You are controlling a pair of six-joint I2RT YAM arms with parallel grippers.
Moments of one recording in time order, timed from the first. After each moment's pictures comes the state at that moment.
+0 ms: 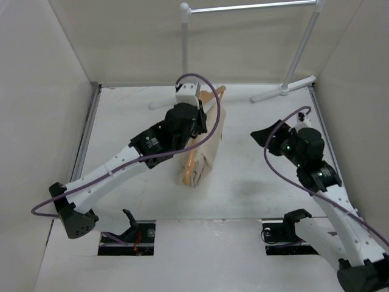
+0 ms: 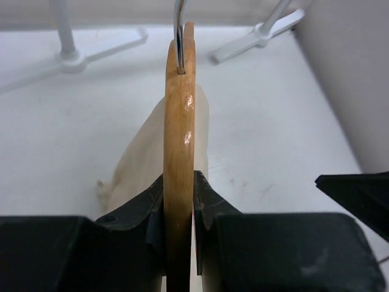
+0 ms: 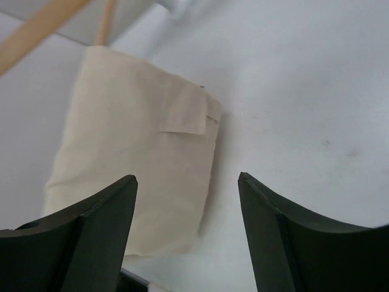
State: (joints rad) left arm -0.95 1.29 1.37 -0.43 -0.53 -0.48; right arm 0.27 0.80 0.75 -0.30 -0.14 0.82
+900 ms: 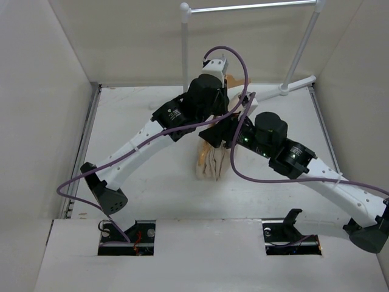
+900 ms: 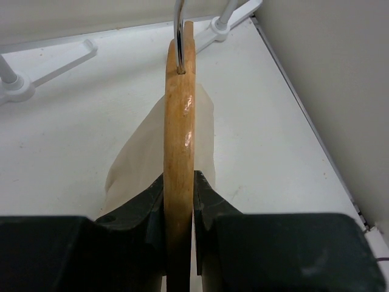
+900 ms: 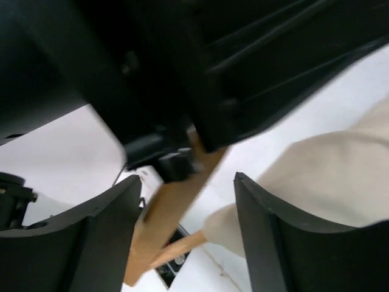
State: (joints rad) left arm -0.93 1.65 1.93 -0.63 -0.35 -0.44; right arm 0.86 1.12 1.20 -0.23 -0.02 0.68
